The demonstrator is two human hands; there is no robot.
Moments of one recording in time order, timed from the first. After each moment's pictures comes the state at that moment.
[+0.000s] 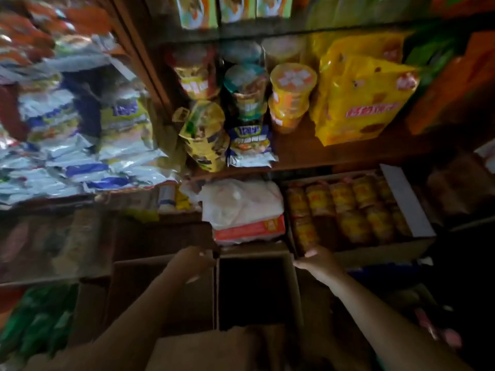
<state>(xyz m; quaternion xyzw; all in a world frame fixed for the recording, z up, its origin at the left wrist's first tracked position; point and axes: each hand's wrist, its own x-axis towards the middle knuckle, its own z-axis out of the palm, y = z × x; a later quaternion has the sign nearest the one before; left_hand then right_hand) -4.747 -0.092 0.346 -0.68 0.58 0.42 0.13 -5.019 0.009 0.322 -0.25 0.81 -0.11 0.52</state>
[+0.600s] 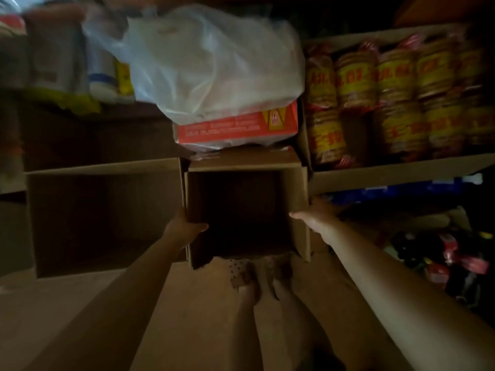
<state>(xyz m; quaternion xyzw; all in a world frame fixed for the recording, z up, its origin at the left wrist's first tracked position) -4.730 -0.033 0.046 -0.74 0.38 0.54 0.12 -5.013 0.030 0.049 -0.13 0.81 -0.01 0.57</state>
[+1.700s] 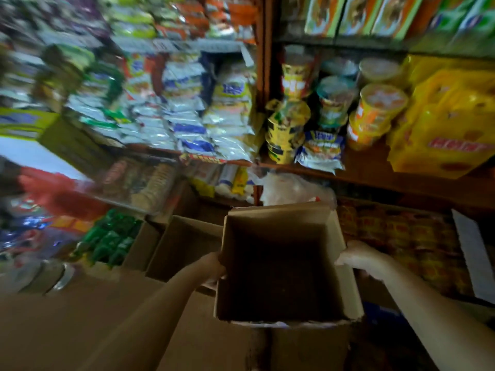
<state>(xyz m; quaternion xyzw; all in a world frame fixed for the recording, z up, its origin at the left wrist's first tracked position) -4.660 0.028 0.358 -0.71 0.34 0.62 -0.01 -4.978 0.004 0.379 -0.42 0.77 0.09 0.48</state>
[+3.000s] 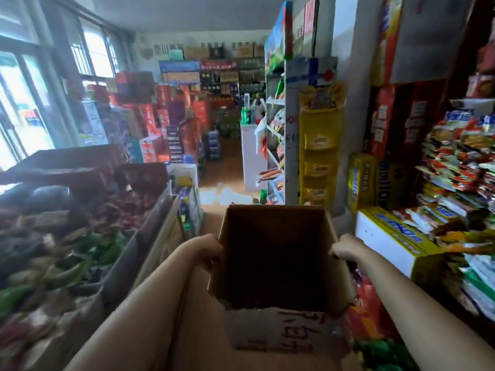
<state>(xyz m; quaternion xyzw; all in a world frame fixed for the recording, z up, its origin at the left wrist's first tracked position) -4.042 0.484 0.659 -0.90 0.08 0.26 -0.34 -4.161 0.173 0.655 -0.90 0.31 0.03 0.32</state>
